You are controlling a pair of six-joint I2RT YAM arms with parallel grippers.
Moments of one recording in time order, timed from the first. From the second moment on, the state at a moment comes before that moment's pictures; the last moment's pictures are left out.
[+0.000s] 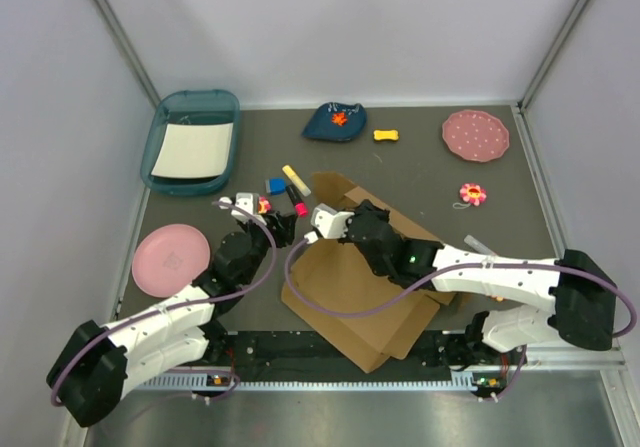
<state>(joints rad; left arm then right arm) -0.69 0.88 0.26 0.55 -0.34 -0.42 1.13 1.30 0.85 0.02 0.74 -0.81</state>
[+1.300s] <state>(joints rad) -0.52 1.50 0.48 1.00 0.05 -0.23 1.07 1.20 0.81 -0.03 0.71 -0.59</state>
